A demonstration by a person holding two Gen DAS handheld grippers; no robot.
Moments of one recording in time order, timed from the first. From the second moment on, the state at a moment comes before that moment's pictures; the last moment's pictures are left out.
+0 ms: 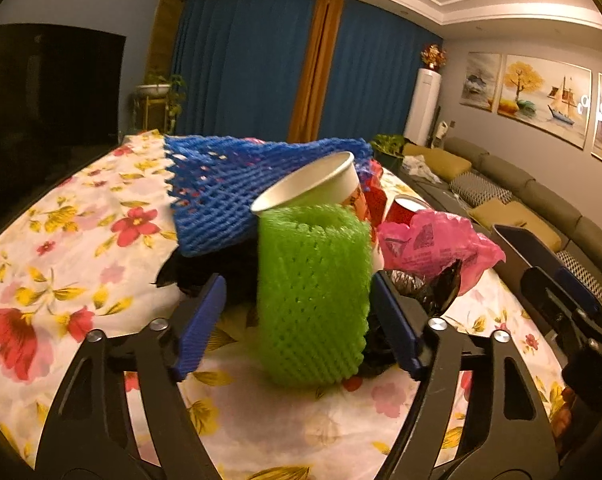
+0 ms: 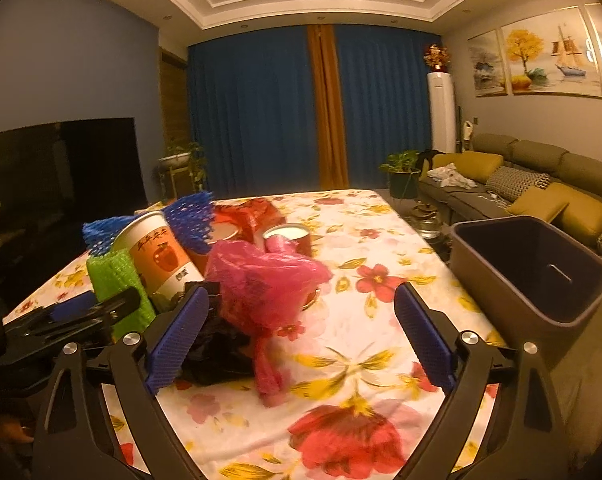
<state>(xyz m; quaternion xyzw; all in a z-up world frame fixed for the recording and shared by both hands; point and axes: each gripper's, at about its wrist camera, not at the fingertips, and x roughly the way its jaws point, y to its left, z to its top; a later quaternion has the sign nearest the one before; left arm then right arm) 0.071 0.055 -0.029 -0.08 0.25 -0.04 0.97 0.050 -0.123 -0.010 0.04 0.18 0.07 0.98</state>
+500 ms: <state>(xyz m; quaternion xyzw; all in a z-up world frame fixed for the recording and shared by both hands) 0.046 0.078 -0.023 -0.12 0.22 -0.05 0.97 0.060 -0.082 -0.027 0.01 0.20 0.14 0.97</state>
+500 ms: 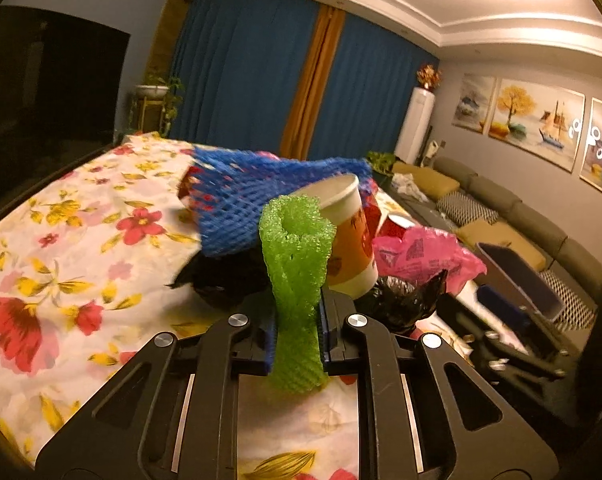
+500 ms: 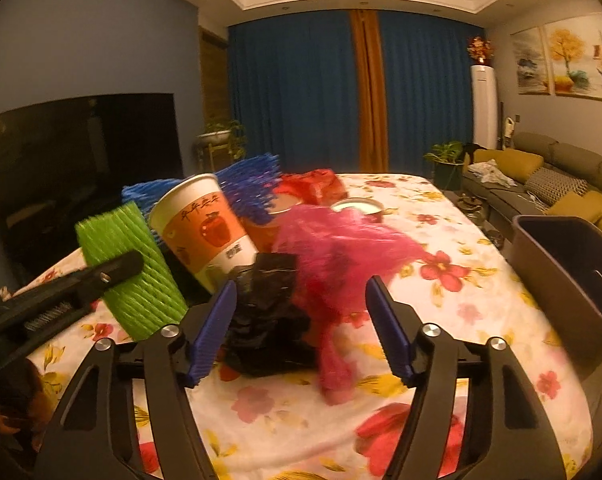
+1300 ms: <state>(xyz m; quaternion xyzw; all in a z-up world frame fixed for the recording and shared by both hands) 0.038 0.094 -0.028 -0.13 0.22 -0.04 0.97 0.061 -0.084 -0.025 0.01 0.24 0.21 0.95</state>
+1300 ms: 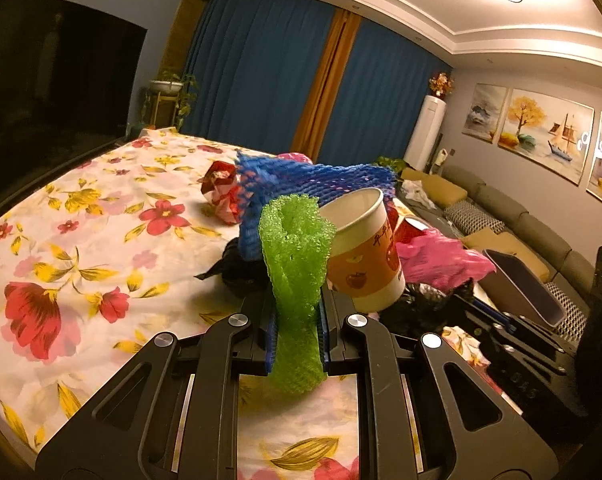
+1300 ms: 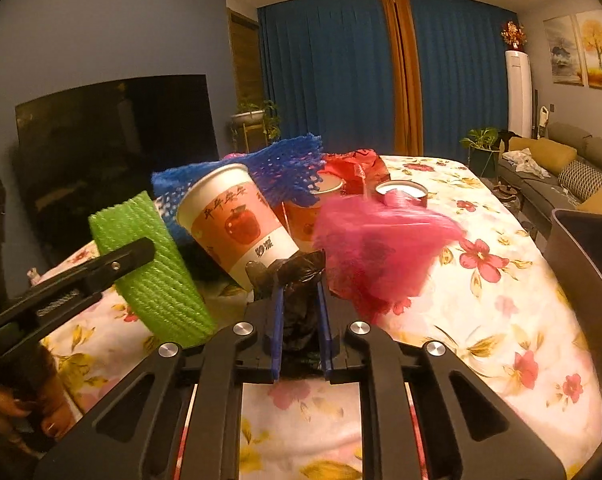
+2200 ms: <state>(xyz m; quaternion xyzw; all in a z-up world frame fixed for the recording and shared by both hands) 0.022 0.067 -0.010 -0.11 0.20 -0.06 0.97 0.013 -0.136 0.031 0.06 0.17 0.23 0.96</state>
